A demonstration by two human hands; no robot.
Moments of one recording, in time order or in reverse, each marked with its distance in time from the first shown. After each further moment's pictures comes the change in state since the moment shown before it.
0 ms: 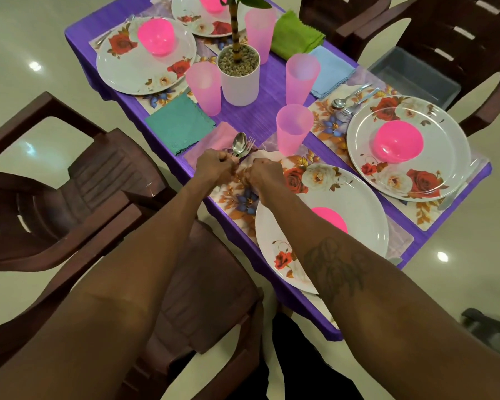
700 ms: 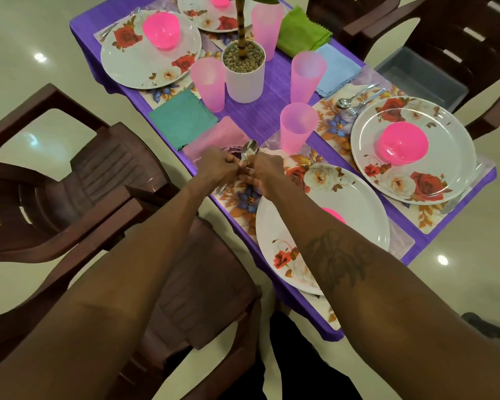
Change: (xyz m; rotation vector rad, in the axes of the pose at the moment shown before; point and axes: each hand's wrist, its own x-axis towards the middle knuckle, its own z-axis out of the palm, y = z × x) left_hand -0.002 -0.002 0.001 0.272 -0.017 0.129; right_hand 0.015 -0.005 -0.003 0.080 -0.050 0.016
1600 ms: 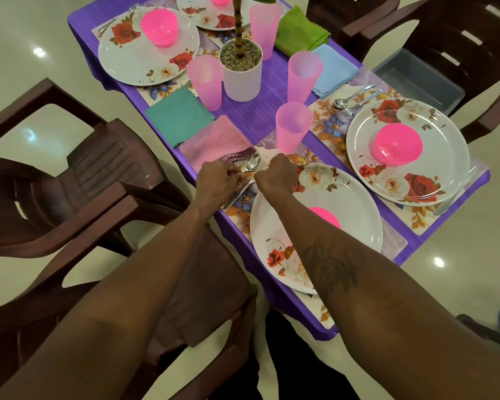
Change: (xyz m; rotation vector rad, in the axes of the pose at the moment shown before) left_hand -0.036 -0.002 0.030 0.164 0.218 0.121; right_hand -0.036 0.003 -0.037 -0.759 0.314 -0.398
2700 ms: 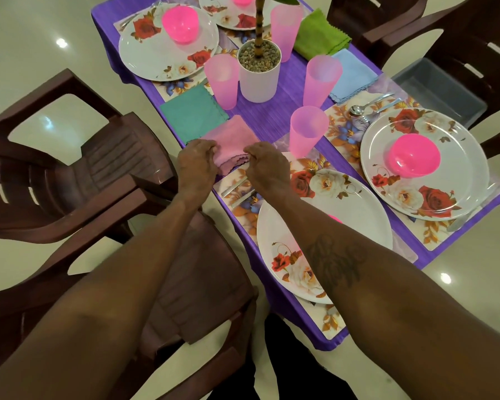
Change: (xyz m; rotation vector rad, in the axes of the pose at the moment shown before) left_hand 0.002 -0.029 -0.047 0.008 0.356 0.017; right_hand 0.000 -0.027 0.013 -0.063 -0.004 -0.610
